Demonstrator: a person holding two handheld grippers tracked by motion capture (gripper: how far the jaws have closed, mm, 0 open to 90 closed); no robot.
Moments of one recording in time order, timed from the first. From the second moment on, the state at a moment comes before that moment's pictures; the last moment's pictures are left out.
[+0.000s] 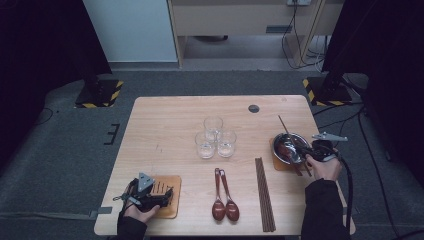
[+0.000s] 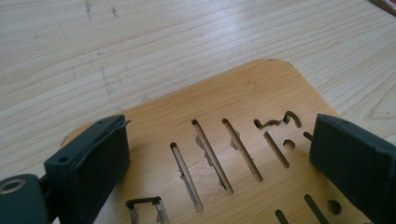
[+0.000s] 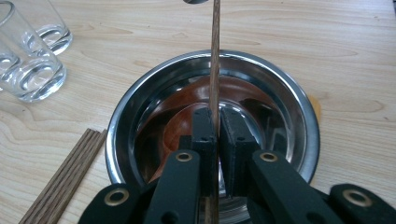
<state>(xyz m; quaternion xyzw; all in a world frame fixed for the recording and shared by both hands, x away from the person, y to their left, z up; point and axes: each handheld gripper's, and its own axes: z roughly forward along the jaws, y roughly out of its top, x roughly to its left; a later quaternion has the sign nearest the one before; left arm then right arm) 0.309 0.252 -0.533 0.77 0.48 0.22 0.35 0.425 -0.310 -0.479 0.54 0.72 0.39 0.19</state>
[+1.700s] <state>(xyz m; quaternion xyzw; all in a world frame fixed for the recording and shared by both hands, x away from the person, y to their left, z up) 0.309 0.251 -0.533 0.77 0.48 0.22 0.35 0.389 -0.303 -0.439 0.52 0.70 0.44 0.20</state>
